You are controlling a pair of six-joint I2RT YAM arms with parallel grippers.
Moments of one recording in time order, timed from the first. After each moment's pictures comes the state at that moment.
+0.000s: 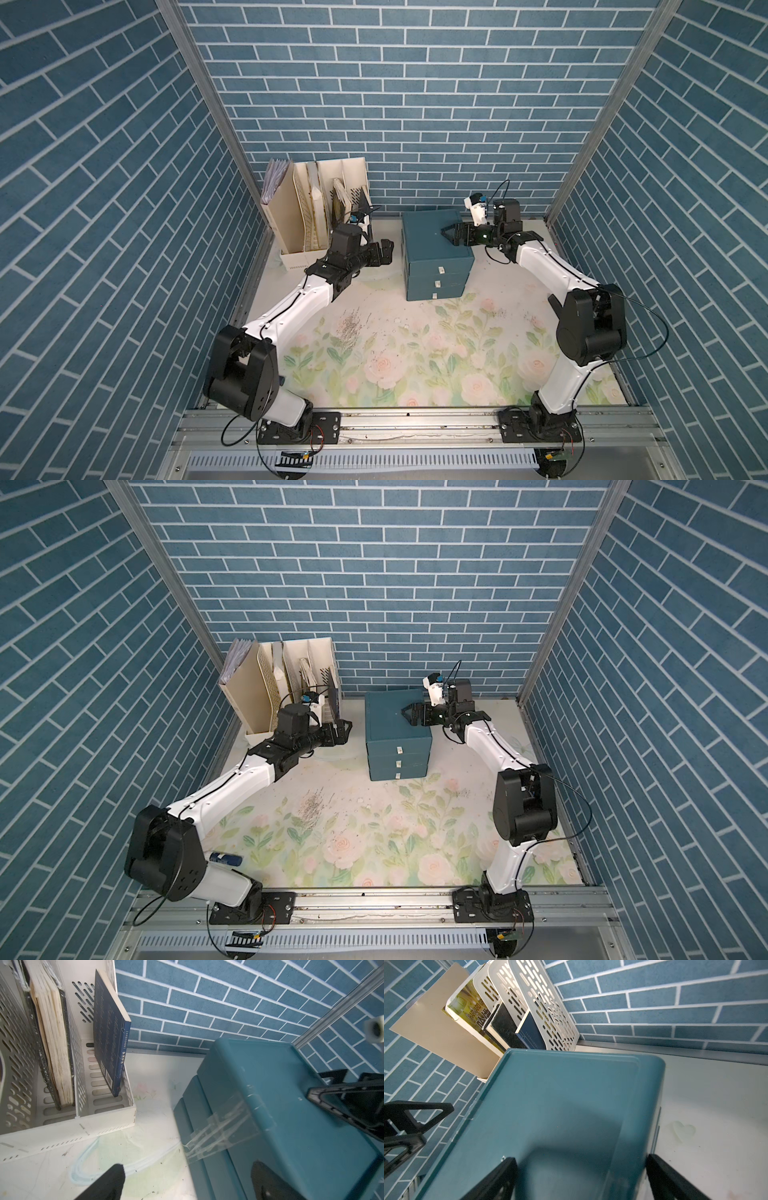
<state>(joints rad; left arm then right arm) -0.41 1.46 1.13 -0.12 0.07 -0.39 0.30 1.83 1.50 -0.24 -0.56 0.17</state>
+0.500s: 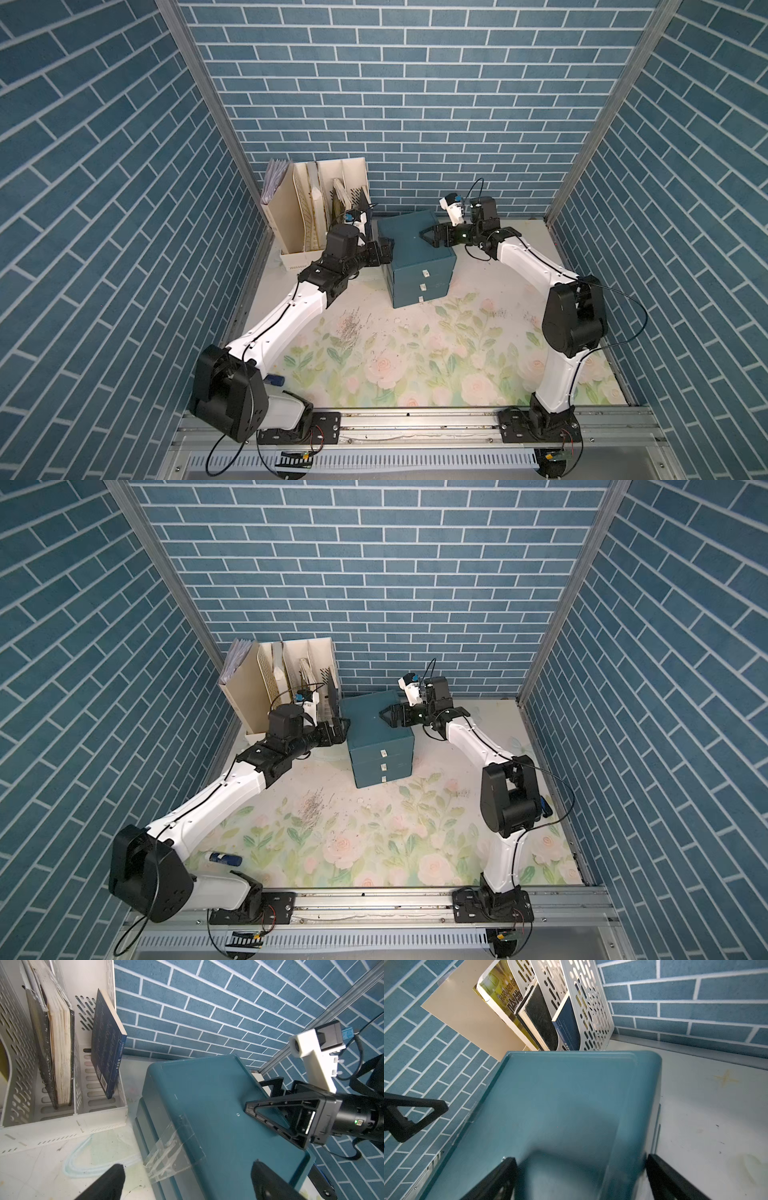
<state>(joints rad) -0.44 1.39 1.13 -0.16 0.05 -0.46 0.41 1.91 1.59 -0.26 -0.58 0.17</state>
